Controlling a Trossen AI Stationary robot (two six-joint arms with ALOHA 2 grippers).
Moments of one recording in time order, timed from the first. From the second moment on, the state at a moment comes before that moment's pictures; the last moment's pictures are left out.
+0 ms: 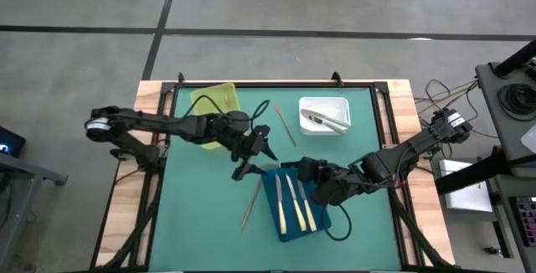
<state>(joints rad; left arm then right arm) 0.04 1.48 1.06 -0.07 0.46 0.18 0.48 1.47 1.30 -0.58 0.76 -1.35</state>
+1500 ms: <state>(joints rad) 0.03 1.58 1.06 0.13 0.45 0.09 0.48 1.47 1.30 -0.57 0.77 -1.44</state>
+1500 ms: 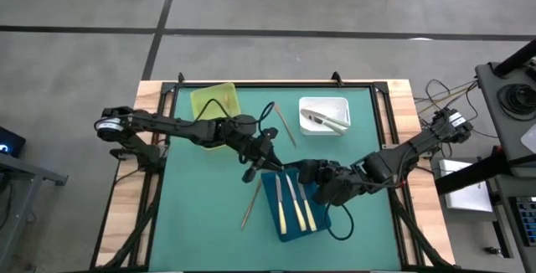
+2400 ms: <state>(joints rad) 0.02 1.58 1.06 0.21 0.49 -0.05 0.48 1.47 1.30 -0.51 0.79 -1.38</state>
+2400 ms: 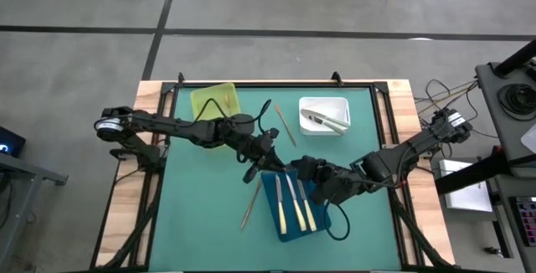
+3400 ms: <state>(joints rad) 0.02 1.57 1.06 0.25 0.56 -0.22 0.47 1.32 1.30 -0.45 0.99 -1.23</state>
